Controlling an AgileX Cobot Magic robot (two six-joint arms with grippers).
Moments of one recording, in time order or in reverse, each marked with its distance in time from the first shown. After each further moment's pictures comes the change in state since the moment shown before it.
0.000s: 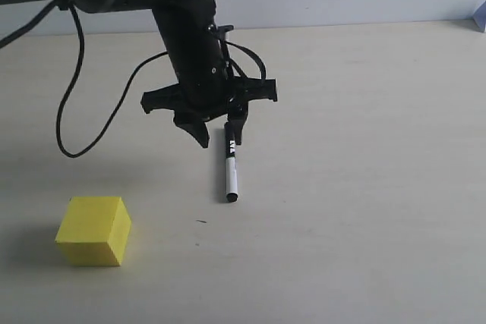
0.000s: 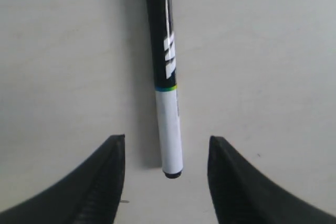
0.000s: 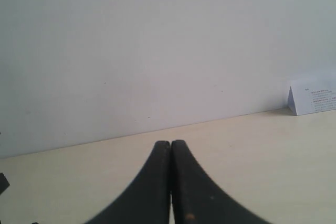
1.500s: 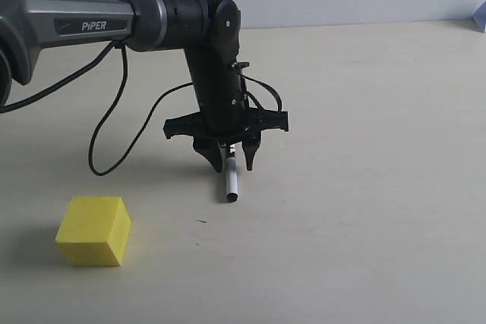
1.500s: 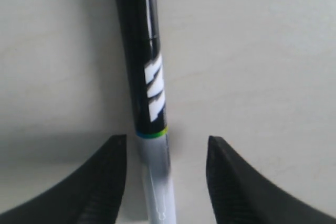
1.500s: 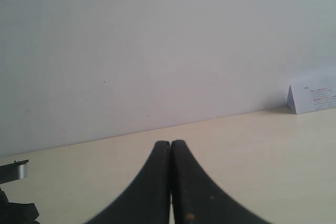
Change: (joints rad) left arm -0.016 0.163 -0.083 -0.023 -0.001 0.000; right arm 0.000 0.000 0.000 0.000 0.007 0.000
